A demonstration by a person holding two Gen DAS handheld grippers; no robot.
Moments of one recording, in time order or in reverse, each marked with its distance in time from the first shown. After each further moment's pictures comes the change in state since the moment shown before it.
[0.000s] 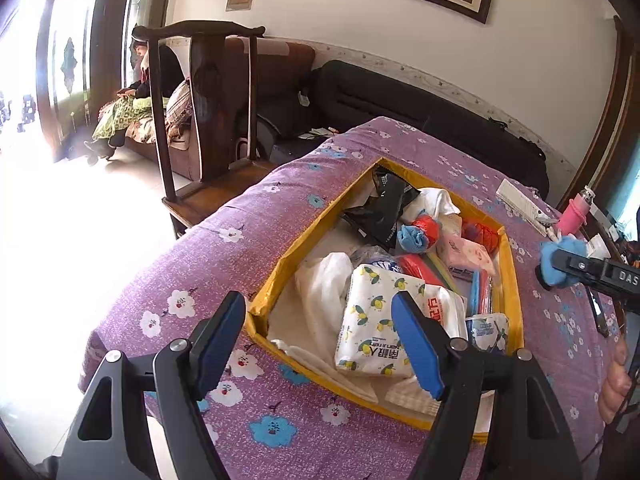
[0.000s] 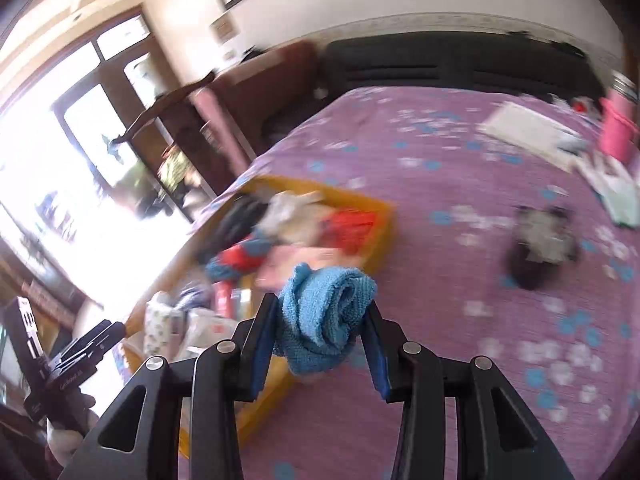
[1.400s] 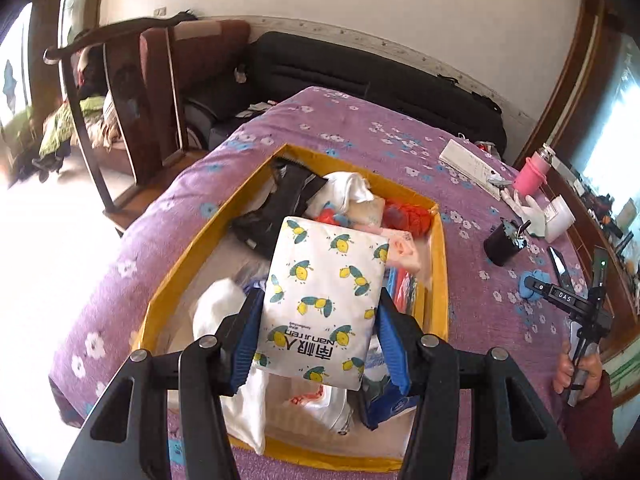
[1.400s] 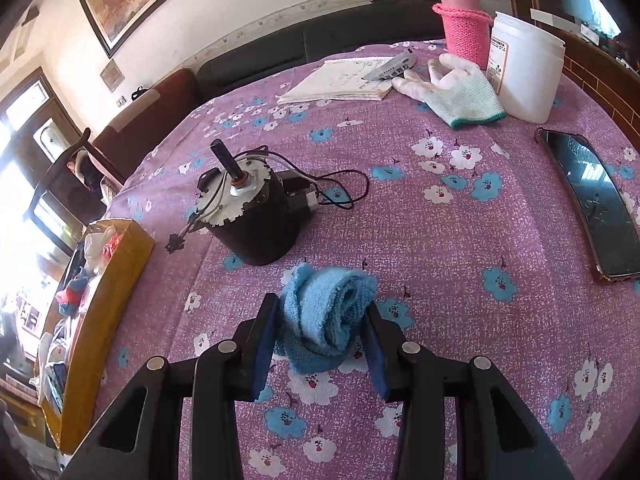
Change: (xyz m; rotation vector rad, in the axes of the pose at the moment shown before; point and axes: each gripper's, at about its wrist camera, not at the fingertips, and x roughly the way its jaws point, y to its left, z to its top) left arm 0.029 -0.084 0.033 0.099 0.157 -0.159; right arm -0.027 -0.217 -0.056 0.314 -0.049 -0.239
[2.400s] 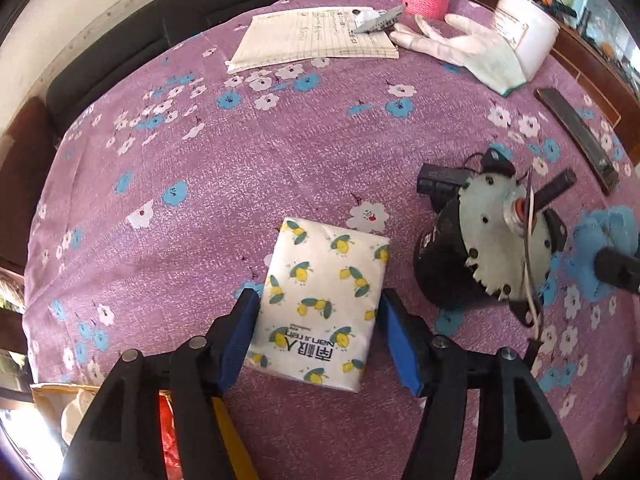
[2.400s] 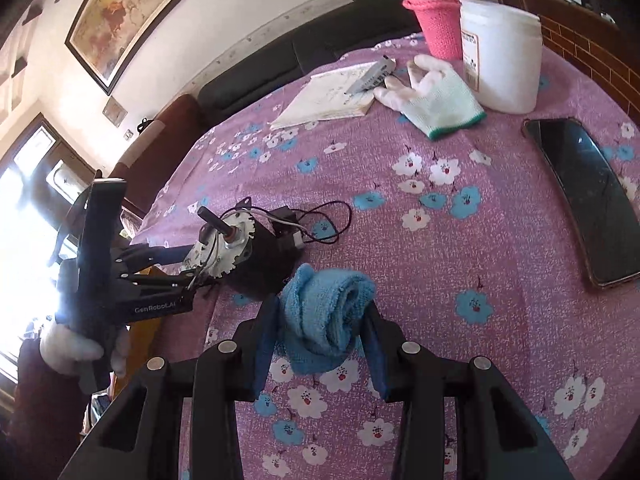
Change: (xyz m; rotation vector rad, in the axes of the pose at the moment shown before) left arm 0.252 -0.259 0.069 0.724 0.377 -0.088; right arm -0.015 -0.030 0.022 0.122 -0.013 0.109
